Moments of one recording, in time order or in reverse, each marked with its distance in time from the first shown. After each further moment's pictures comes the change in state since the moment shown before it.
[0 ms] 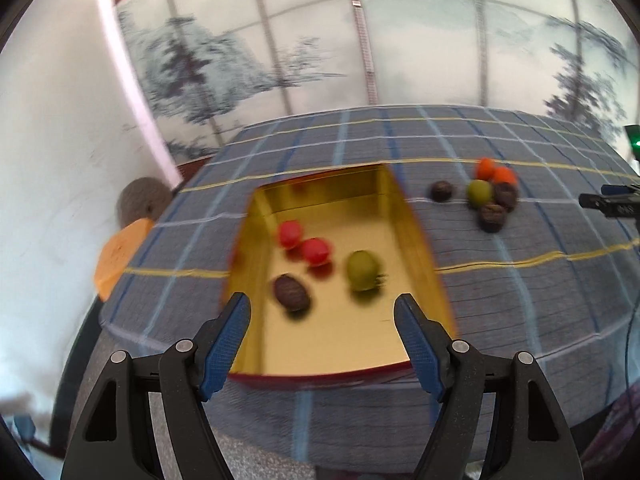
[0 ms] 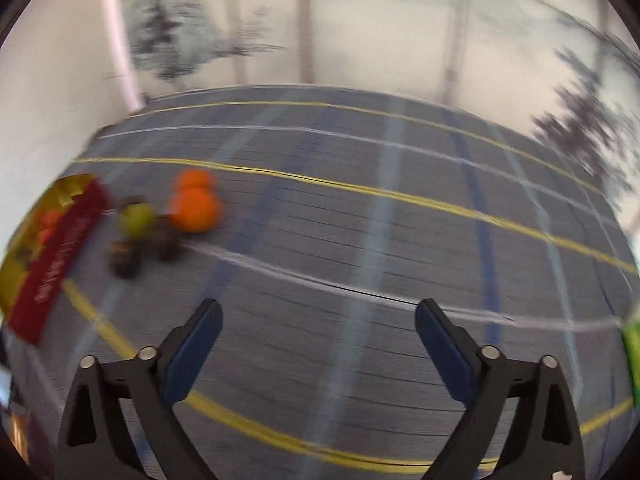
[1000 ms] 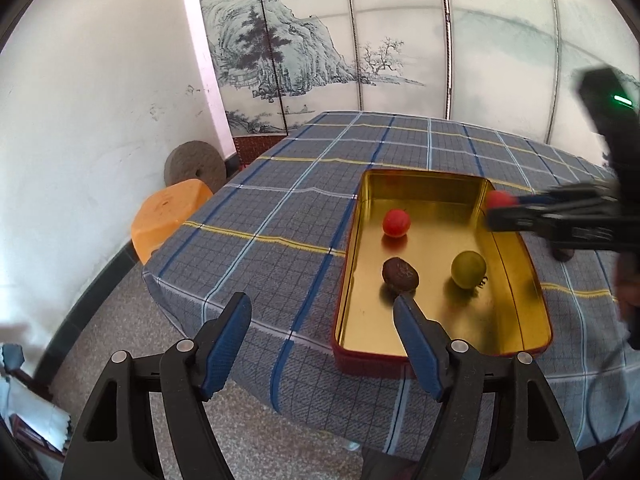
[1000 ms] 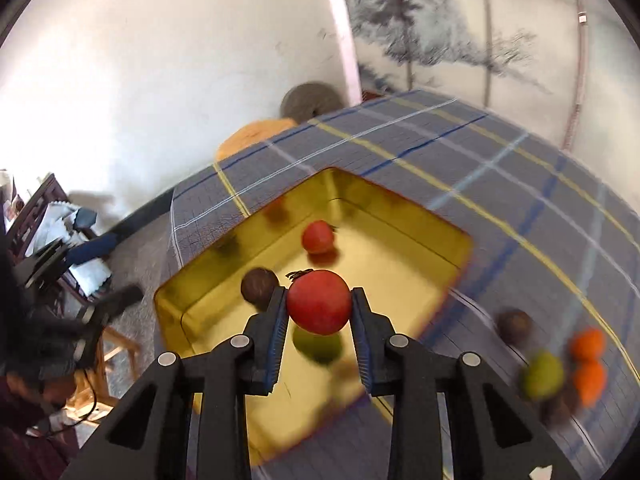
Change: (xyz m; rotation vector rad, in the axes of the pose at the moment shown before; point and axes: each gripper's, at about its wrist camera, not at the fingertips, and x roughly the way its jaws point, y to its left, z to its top) left arm -0.003 0.090 -0.035 -0.238 -0.005 0.147; right arm 0.000 0.309 0.050 -0.492 0.041 0.633
